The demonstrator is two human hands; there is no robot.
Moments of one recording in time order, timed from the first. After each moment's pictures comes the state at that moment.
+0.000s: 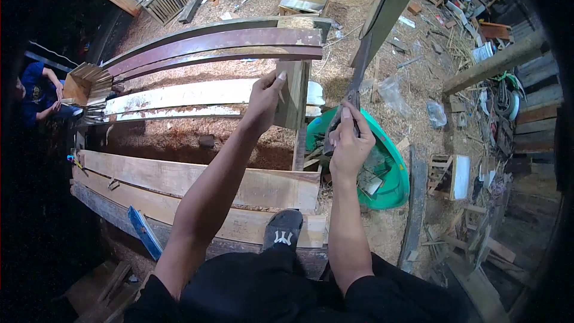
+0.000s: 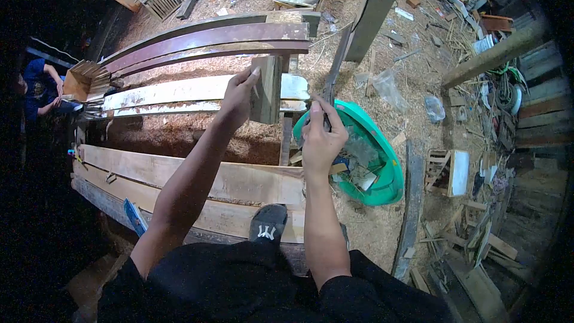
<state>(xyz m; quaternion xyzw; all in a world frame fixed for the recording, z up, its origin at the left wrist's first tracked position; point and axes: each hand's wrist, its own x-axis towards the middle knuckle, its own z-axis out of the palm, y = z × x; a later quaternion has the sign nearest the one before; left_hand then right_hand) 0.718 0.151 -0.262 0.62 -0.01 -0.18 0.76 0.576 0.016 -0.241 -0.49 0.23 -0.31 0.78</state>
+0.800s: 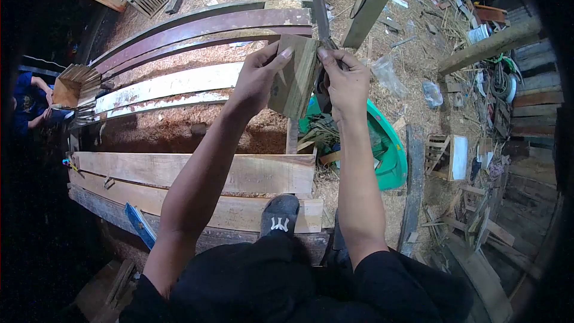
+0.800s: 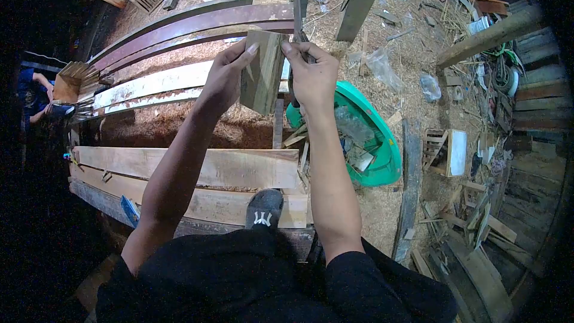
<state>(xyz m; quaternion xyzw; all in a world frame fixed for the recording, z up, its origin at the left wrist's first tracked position) 0.703 0.140 -0.213 0.60 -0.14 -0.24 0.75 0.634 -0.018 -0.219 -0.57 0.19 -0.21 0.78</state>
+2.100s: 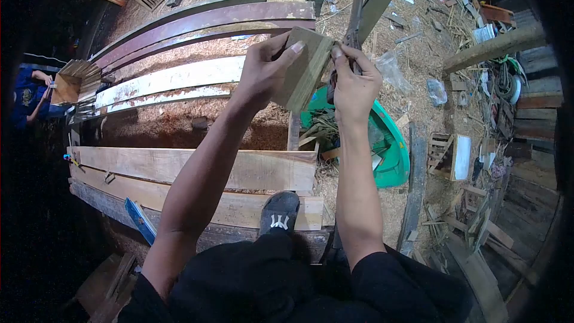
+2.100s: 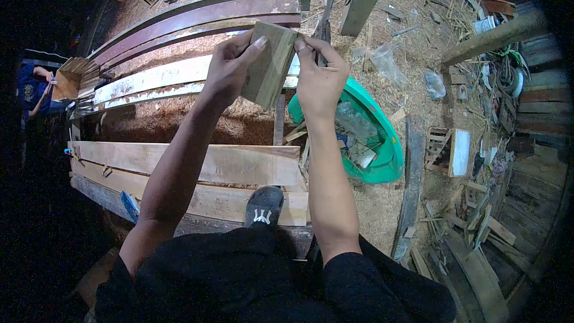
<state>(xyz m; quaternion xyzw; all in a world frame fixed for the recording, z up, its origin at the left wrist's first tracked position) 0.704 0.130 -0.211 0.64 -0.16 -0.20 0.72 0.635 -0.019 -0.239 -0.62 0.19 -0.34 0.68</state>
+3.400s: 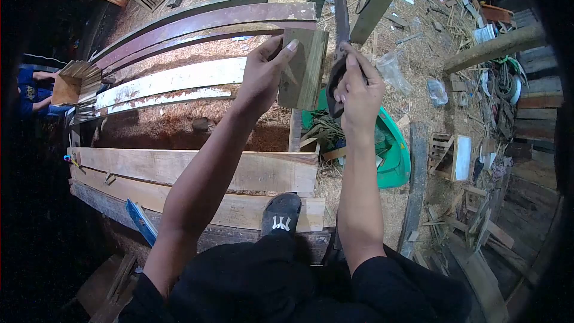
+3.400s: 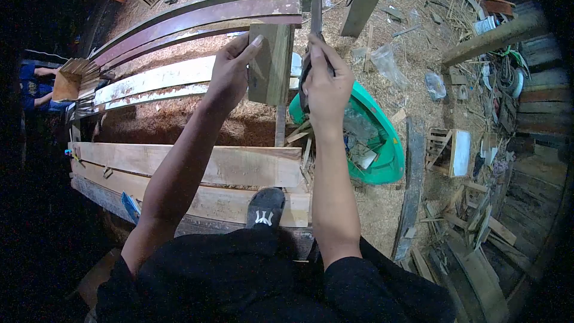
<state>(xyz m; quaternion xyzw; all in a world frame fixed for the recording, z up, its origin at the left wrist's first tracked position) 0.706 0.129 -0.225 0.60 -0.10 -0.19 0.77 0.616 -0.019 -0.217 -0.53 0.20 -0.24 0.79</state>
